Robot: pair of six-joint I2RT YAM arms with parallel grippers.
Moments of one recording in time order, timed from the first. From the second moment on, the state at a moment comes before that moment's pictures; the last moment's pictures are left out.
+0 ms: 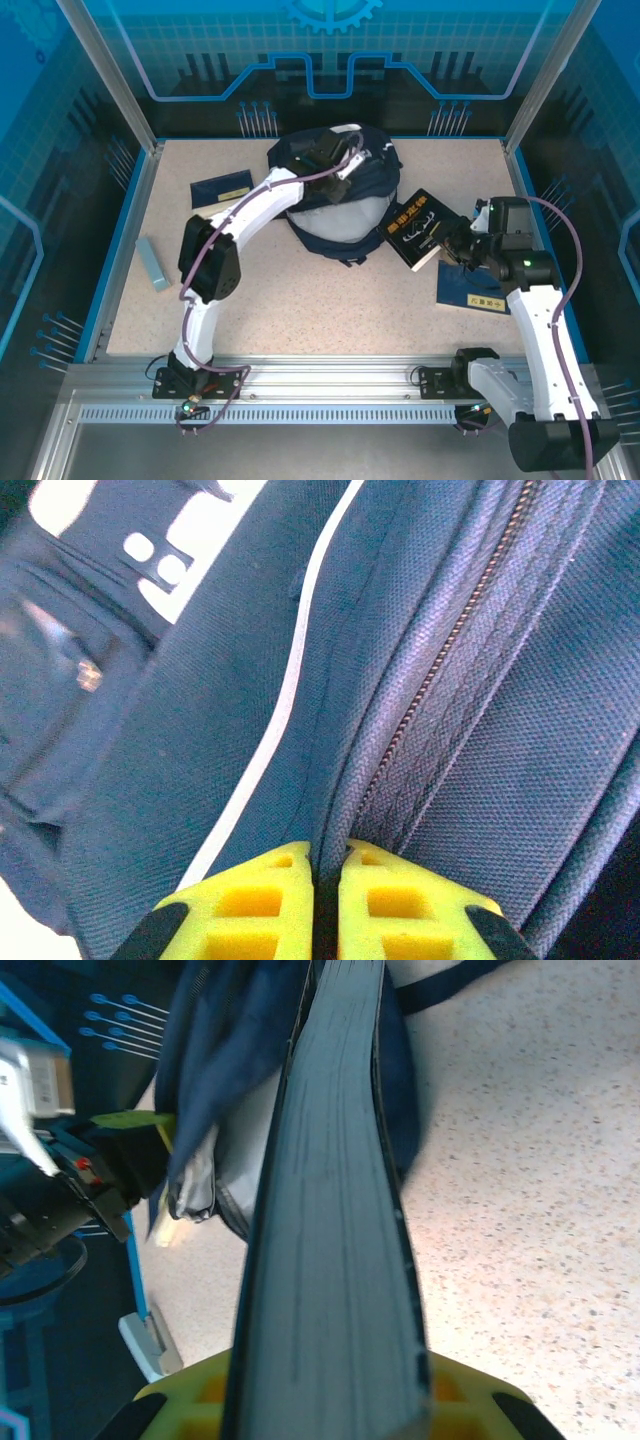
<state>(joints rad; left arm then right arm) -0.58 2.08 1.98 -0.76 -0.11 0.15 0.01 0.89 1.00 -0.86 -0.43 0.80</state>
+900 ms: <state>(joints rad) -0.65 1.86 1.92 -0.72 -0.08 -0.12 0.28 1.22 0.88 -0.17 -0.42 1.13</state>
